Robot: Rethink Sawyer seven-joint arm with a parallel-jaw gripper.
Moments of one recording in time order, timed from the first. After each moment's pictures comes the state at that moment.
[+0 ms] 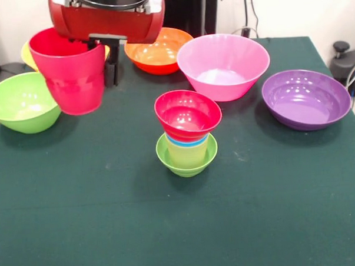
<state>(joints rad) -0.26 -0.41 0.00 0.70 -0.20 1.34 1.47</state>
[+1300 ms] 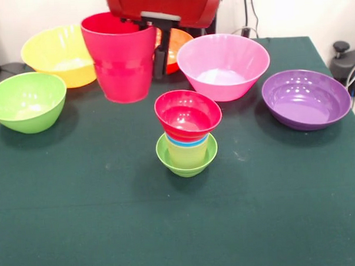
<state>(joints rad) -0.19 -0.45 -0.05 0.76 -0.10 1.26 1.63</state>
